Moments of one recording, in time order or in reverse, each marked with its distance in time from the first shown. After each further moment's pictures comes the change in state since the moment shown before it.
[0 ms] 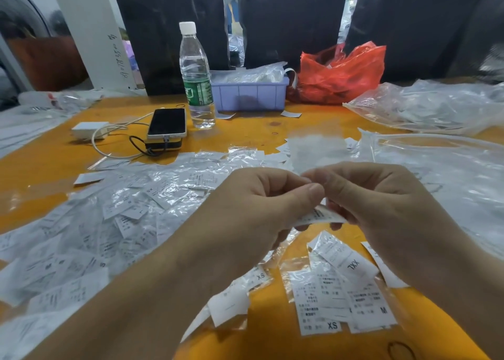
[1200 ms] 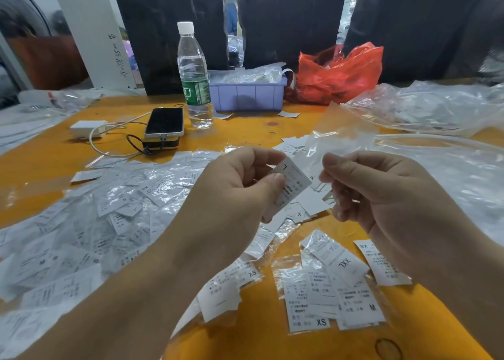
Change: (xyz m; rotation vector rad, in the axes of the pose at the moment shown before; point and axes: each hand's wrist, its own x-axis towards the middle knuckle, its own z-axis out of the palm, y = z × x) left_hand 0.009 -0.013 -0.002 0.020 0.201 0.163; right_hand 0.005 0.002 -0.011 0.244 0.108 0.140
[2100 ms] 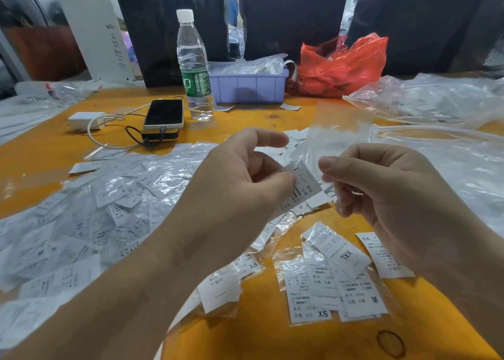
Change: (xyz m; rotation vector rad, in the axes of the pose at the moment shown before) left_hand -0.004 0.007 0.000 0.077 -0.078 0.096; right_hand 0.001 0.007 -0.003 -0.107 -0.031 -0.074
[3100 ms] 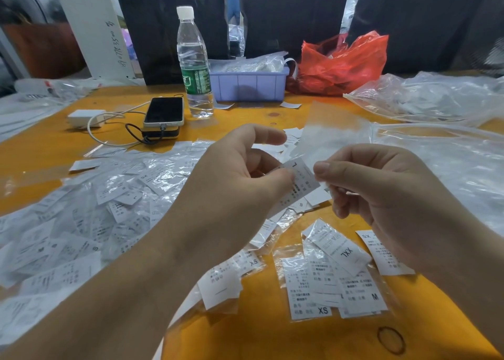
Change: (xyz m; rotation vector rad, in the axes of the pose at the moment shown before) left_hand 0.000 0.000 -0.001 0.054 0.053 -0.046; right_hand 0.001 0.000 0.001 -0.046 -0.064 0.028
